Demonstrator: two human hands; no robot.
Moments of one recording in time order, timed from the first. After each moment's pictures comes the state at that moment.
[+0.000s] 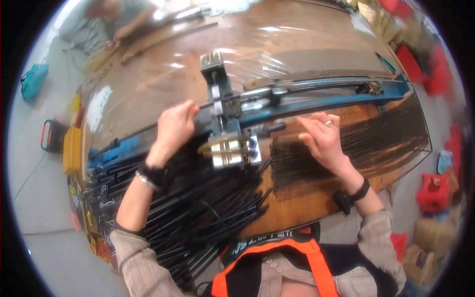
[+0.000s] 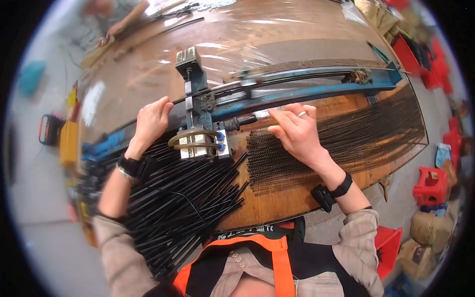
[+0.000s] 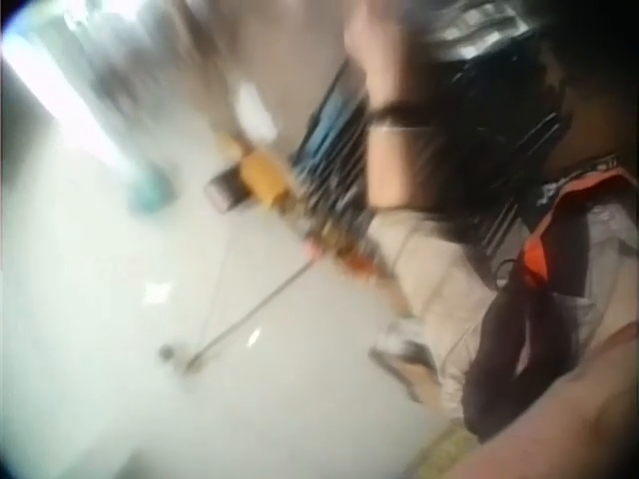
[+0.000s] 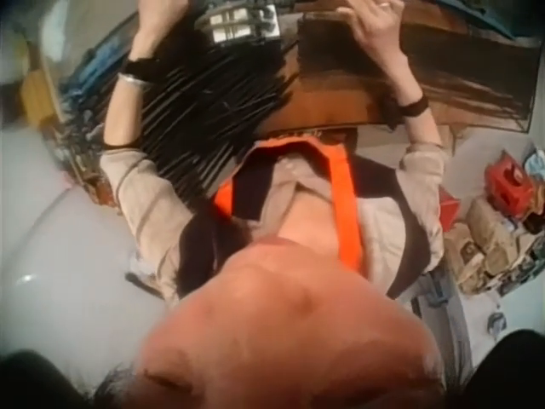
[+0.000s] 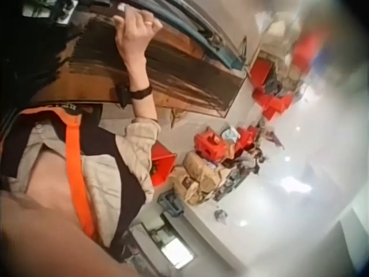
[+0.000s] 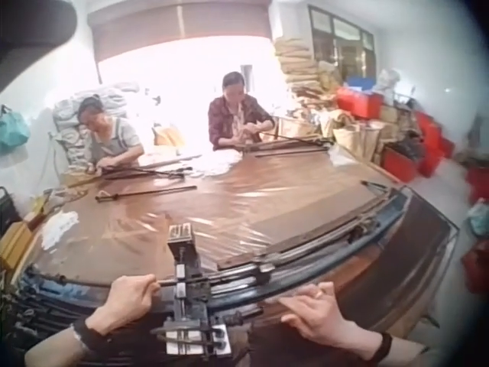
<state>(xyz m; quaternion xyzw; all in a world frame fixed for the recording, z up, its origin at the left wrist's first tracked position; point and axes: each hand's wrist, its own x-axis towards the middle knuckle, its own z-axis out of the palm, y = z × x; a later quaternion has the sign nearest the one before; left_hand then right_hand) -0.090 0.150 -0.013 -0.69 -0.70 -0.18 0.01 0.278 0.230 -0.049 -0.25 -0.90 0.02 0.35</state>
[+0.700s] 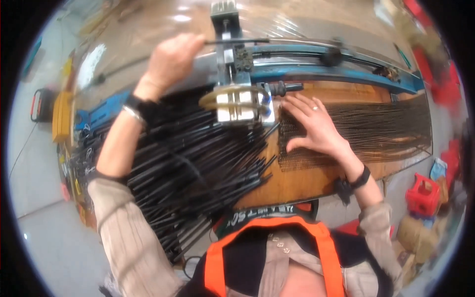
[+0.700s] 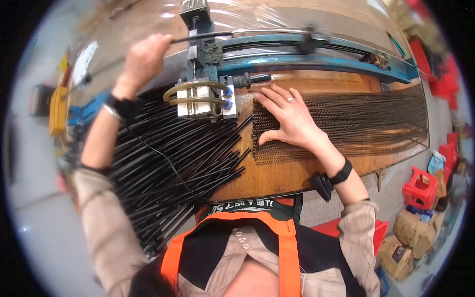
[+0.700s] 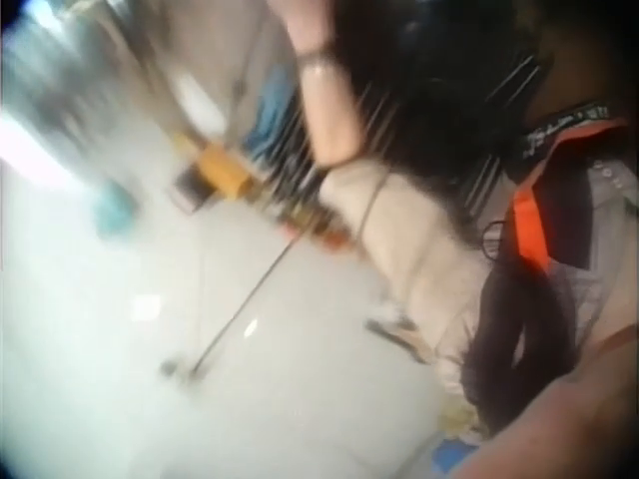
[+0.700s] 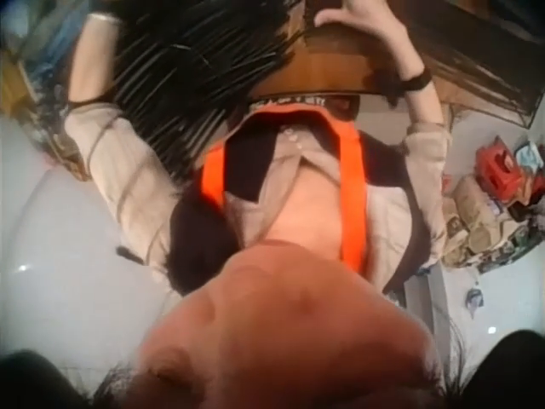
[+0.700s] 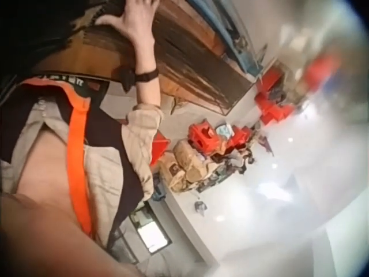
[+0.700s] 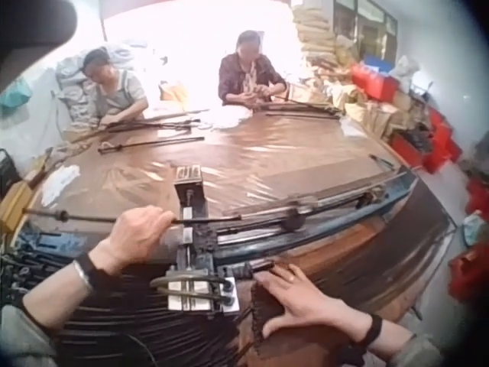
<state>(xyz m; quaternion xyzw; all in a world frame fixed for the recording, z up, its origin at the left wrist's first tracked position) -0.119 0.177 -0.024 -0.82 -0.50 -0.19 0.21 0.247 0.212 -0.088 -0.17 -0.94 0.09 0.27</state>
